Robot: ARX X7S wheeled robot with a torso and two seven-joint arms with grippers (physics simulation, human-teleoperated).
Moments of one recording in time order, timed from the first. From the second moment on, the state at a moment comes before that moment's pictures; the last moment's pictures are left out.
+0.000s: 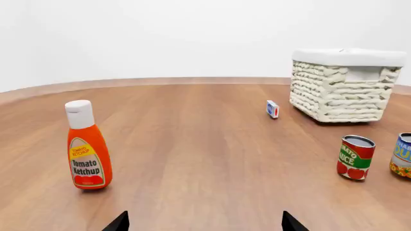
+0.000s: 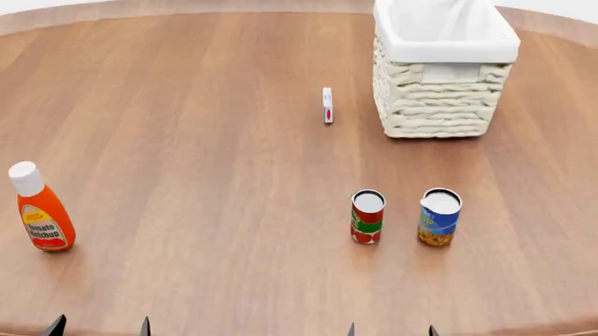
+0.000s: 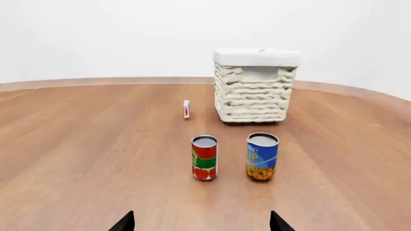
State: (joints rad) left arm 0.00 0.00 0.00 0.00 0.00 0.00 0.00; right arm 0.00 0.00 0.00 0.00 0.00 0.00 0.00
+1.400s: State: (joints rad) left arm -0.07 -0.58 0.23 1.01 -0.43 -0.42 -0.66; right arm -0.03 0.17 -0.05 -0.97 0.22 0.55 0.27
